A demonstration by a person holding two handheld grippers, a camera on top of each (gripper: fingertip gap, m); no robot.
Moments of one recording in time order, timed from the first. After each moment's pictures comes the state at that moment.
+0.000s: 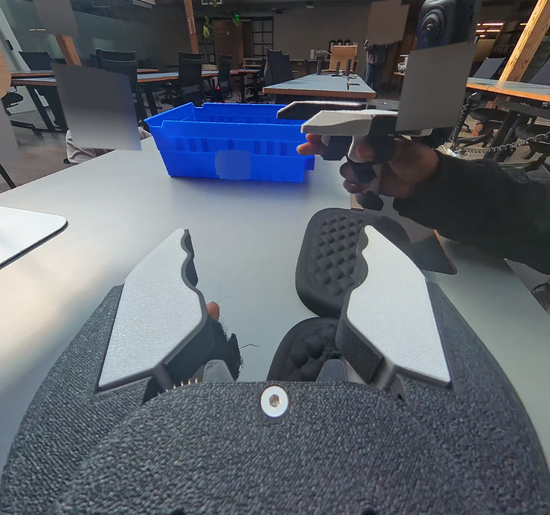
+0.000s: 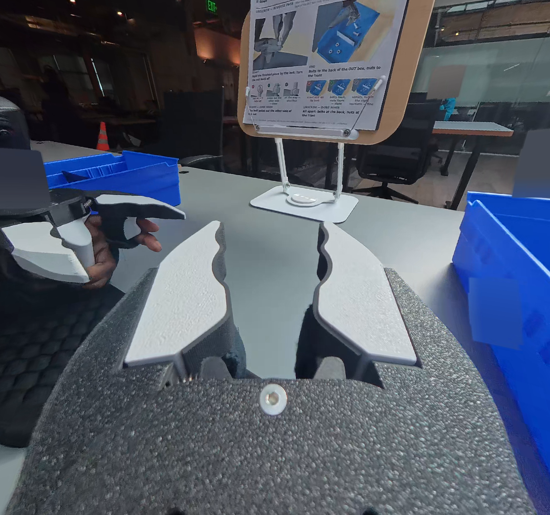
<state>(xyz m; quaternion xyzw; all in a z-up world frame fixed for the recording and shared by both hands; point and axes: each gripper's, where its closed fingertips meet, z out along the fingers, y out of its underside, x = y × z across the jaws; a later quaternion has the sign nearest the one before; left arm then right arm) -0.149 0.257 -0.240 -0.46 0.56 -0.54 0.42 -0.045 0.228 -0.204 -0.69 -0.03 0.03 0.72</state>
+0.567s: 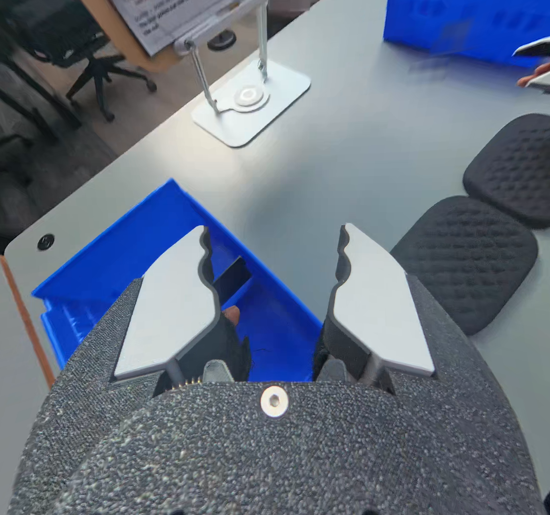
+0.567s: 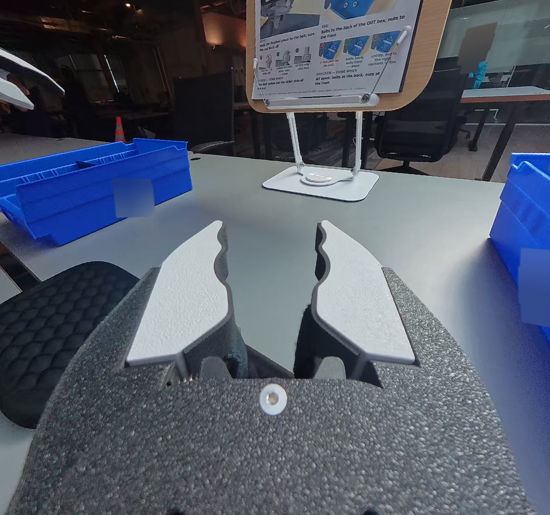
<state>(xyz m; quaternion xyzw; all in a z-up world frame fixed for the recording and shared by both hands) -0.347 0.415 -0.153 -0.70 0.54 -0.21 0.42 -0.052 0.235 -0.231 -0.71 -0.02 0.07 0.70</state>
